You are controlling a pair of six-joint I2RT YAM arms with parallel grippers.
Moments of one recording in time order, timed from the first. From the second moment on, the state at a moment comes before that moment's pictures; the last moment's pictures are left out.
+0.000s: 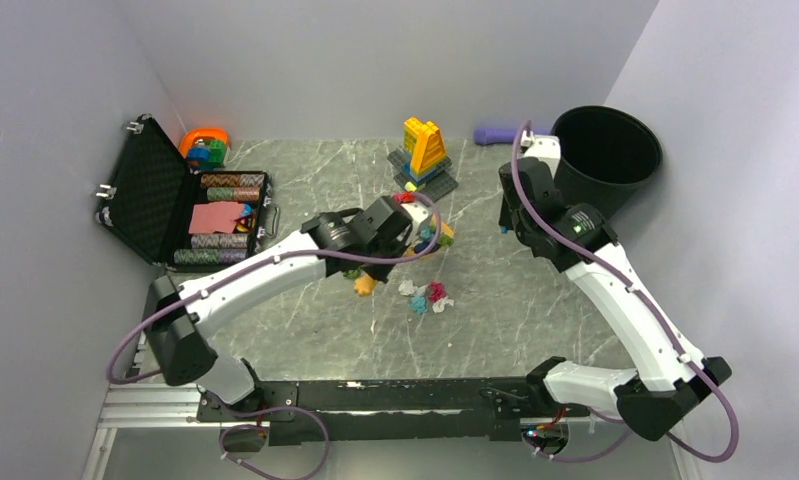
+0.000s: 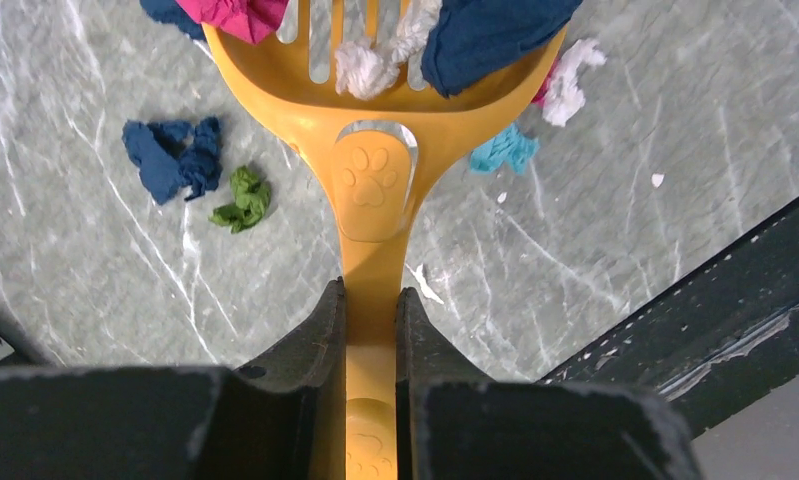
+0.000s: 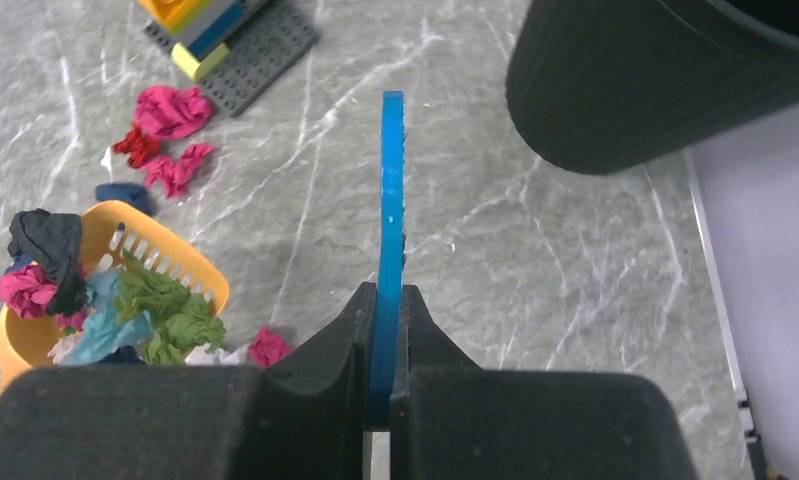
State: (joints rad) left arm -0.96 1.49 1.37 -0.84 -0.17 -0.18; right arm 0.56 1.18 1.43 -0.93 0.57 0.40
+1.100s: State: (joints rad) left arm -0.96 1.97 2.03 -1.03 -0.13 -0.12; right arm 0.48 1.10 1.60 -0.77 0.98 0.30
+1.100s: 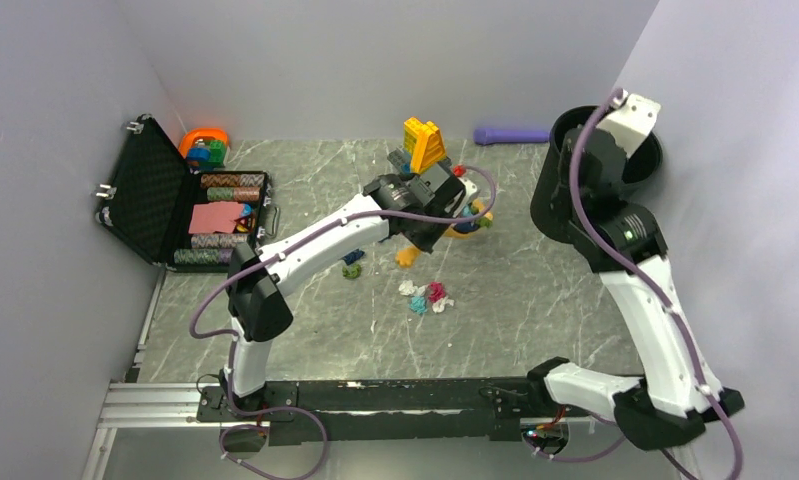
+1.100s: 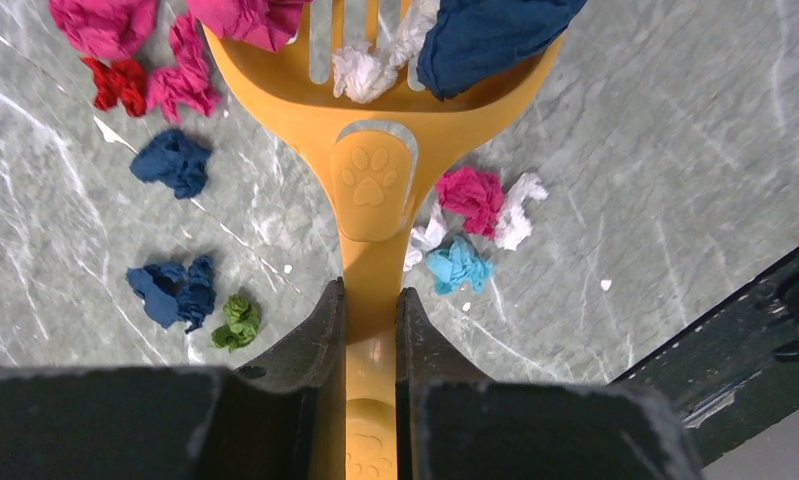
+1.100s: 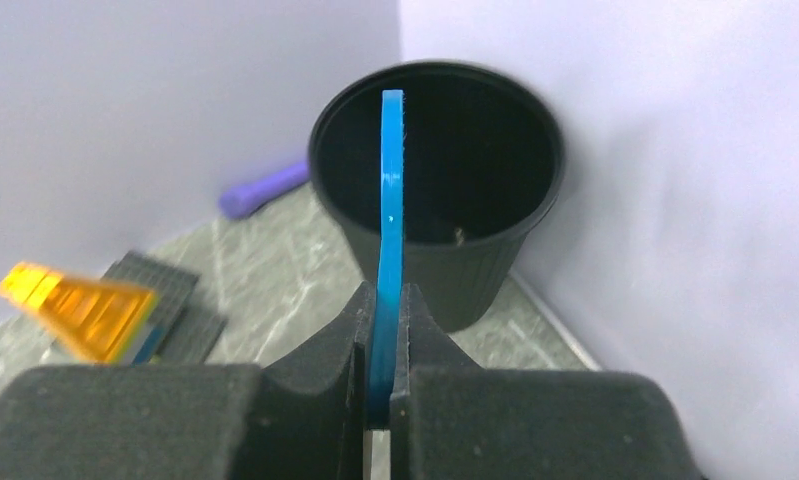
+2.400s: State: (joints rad) left arm -0.96 1.60 1.43 -0.94 -0.21 -0.18; right arm 0.02 1.65 1.91 -0.89 0.30 0.40
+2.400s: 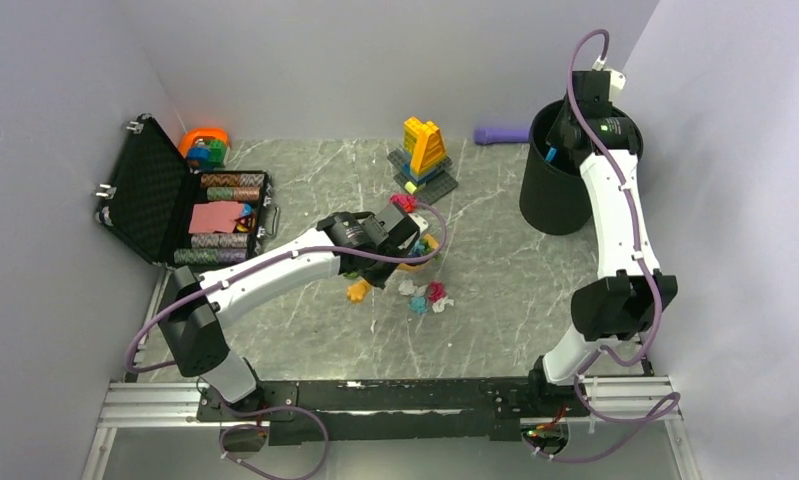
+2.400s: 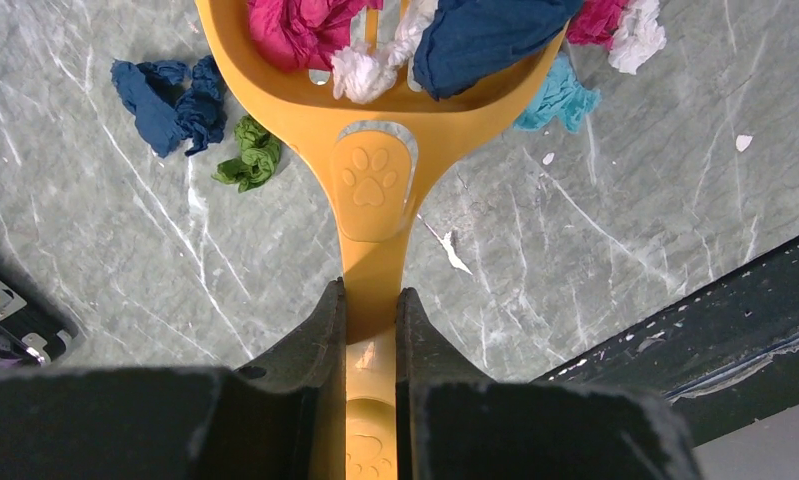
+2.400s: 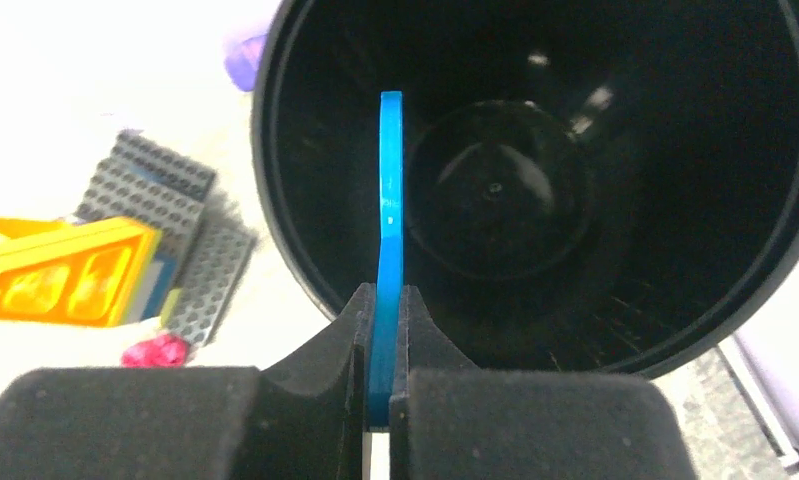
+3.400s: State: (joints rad) left arm -0.96 1.60 1.43 -0.94 -0.23 -0.18; right arm -0.11 1.85 2.04 -1.09 -0.17 0.56
